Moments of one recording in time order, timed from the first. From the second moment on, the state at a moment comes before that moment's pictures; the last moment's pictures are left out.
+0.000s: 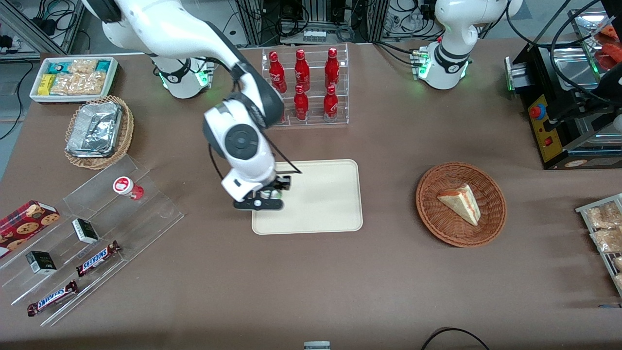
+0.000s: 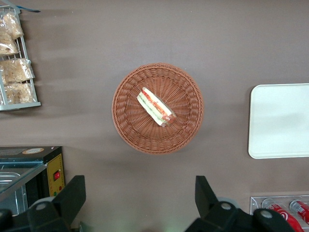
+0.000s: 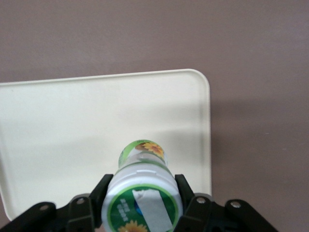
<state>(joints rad) 0.68 0.55 -0.07 -1.52 0.07 2.04 0.69</state>
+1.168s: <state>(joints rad) 0.77 0.75 -0.07 -1.47 0.10 2.15 0.81</state>
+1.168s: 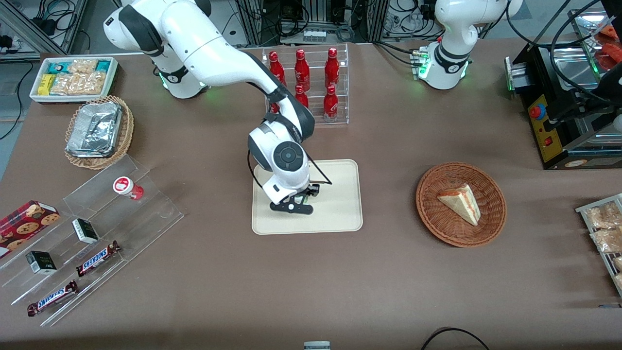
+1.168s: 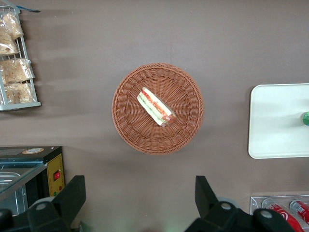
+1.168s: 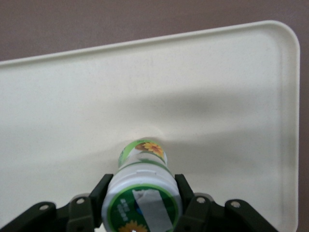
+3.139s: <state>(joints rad) 0.71 0.56 -0.10 -1.43 0.10 1.87 0.52</state>
